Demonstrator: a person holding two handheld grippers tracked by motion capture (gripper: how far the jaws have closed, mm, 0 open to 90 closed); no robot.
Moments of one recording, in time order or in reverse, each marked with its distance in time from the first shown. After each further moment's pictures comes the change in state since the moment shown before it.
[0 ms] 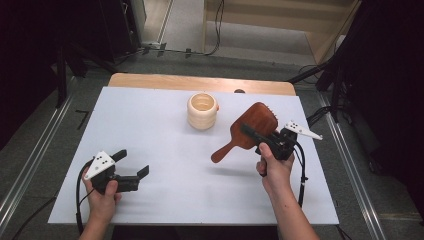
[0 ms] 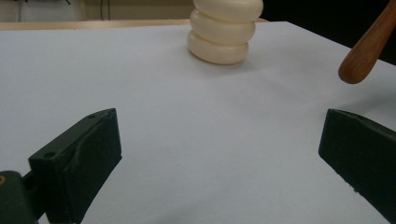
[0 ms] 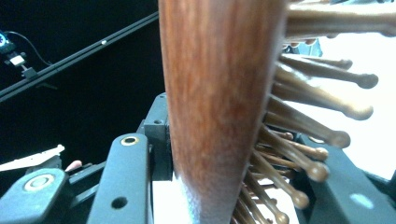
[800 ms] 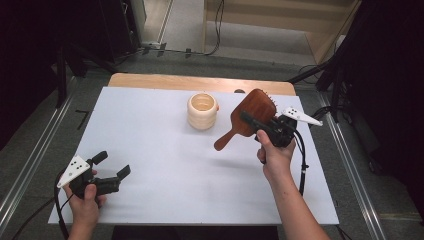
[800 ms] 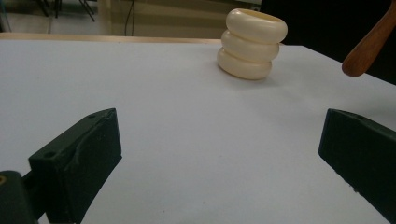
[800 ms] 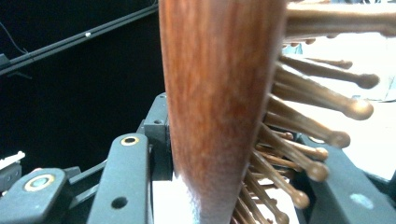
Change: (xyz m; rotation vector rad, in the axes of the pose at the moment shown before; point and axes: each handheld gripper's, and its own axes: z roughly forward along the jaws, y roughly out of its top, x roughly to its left) left arm 0.022 -0.011 -0.027 -0.076 0.048 -0.035; right arm 0.007 0.032 0.016 0.004 -0.053 -0.095
